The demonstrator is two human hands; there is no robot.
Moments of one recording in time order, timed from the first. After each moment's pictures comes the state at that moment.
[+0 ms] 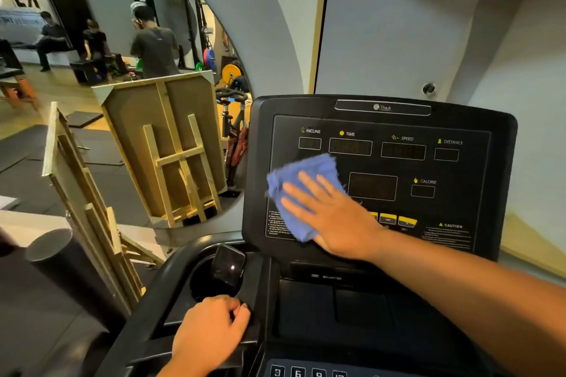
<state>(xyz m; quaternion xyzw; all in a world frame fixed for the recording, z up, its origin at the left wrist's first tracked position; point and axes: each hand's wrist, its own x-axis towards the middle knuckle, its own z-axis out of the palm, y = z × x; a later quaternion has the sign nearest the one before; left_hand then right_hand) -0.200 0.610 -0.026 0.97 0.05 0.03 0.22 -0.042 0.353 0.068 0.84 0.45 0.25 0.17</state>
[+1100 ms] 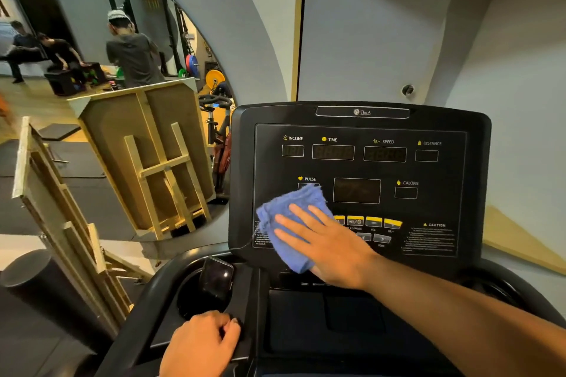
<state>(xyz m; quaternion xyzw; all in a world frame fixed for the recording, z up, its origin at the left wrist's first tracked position) -0.193 0.605 -0.019 0.97 0.07 -0.02 0.22 -0.063 0.339 0.034 0.86 0.43 0.21 0.18</state>
